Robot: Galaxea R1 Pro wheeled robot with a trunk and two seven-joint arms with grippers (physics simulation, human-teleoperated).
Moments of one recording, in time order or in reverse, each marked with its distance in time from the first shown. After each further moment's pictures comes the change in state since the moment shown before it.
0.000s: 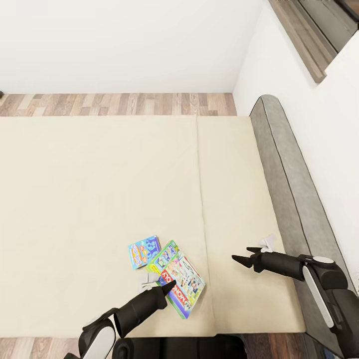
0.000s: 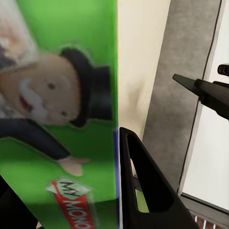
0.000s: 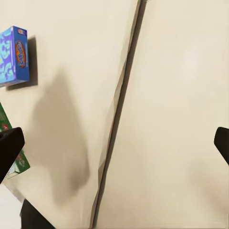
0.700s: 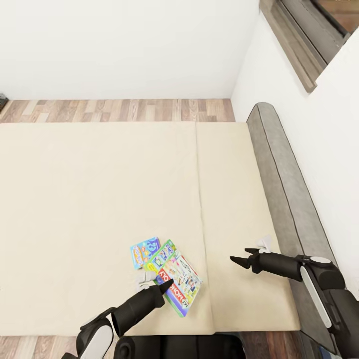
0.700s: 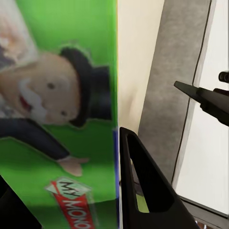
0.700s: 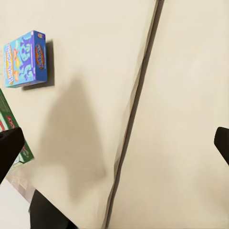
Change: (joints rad) left arm 0.003 0.000 0.024 0.000 0.010 0.006 0.001; right arm 0.000 0.007 0.012 -0.001 0.005 0.014 -0.001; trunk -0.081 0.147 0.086
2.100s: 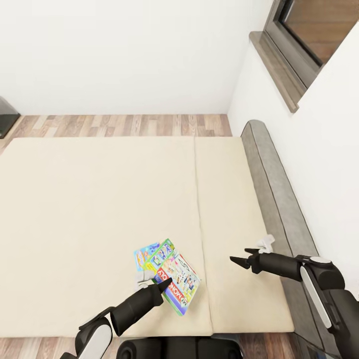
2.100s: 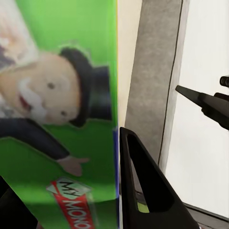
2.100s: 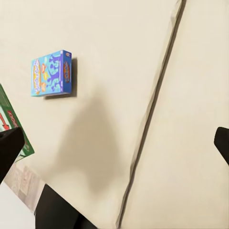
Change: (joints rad) left arm 0.000 0.000 0.011 0.000 0.001 -0.003 0.000; right arm 0.001 0.000 0.002 -0.002 0.000 0.000 0.001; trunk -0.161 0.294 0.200
